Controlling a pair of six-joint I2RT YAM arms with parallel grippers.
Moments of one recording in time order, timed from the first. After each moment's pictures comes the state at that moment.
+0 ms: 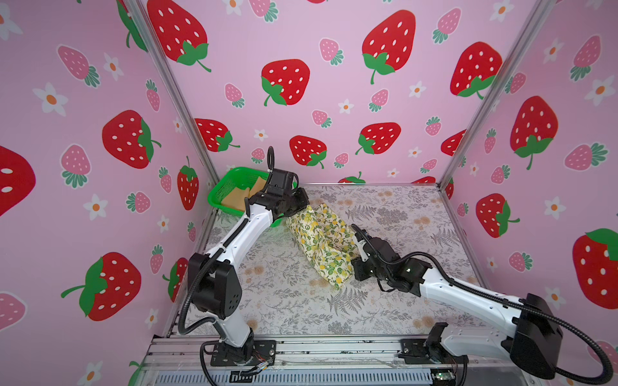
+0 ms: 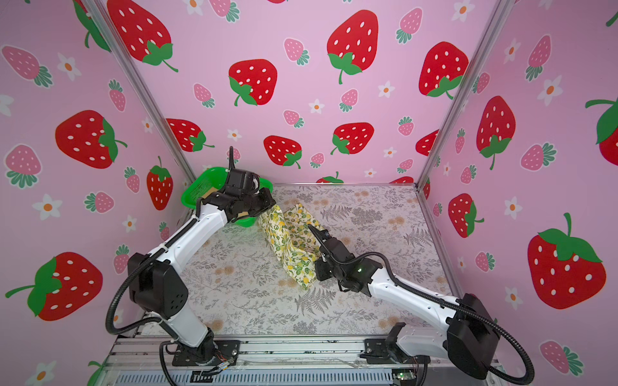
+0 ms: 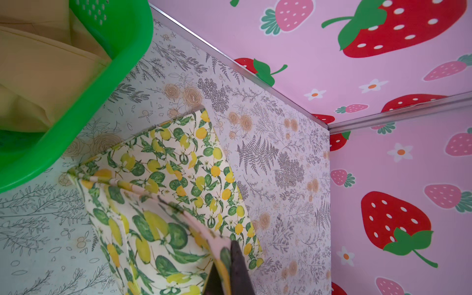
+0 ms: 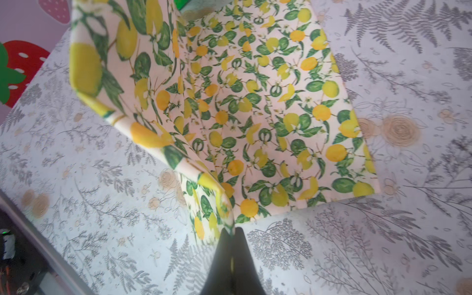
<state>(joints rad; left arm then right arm) -0.33 1.76 1.63 -0.60 0.21 -0.73 0.94 1.23 0.82 -0.37 0.11 0.41</state>
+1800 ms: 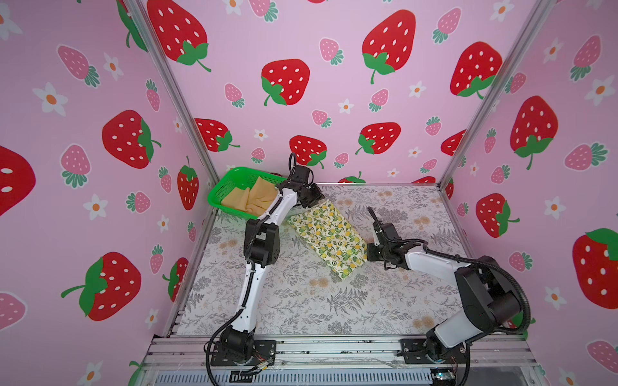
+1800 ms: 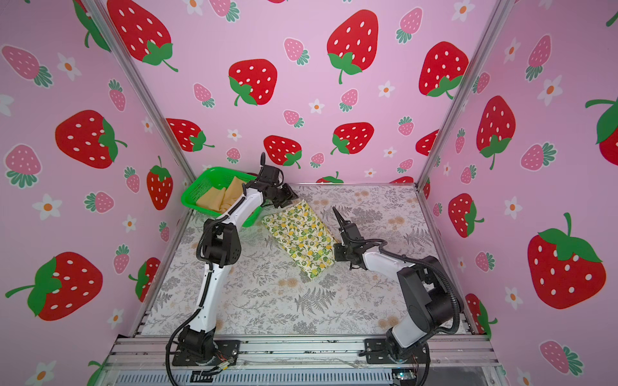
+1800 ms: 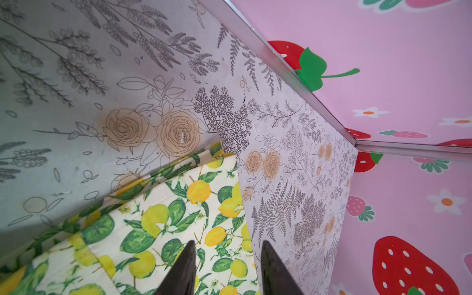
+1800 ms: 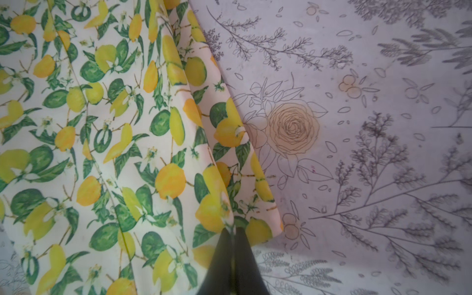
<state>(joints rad) -0.30 2.54 2.38 -0.72 0.39 -0.81 0.56 1.58 0.81 -0.17 0.06 0.35</state>
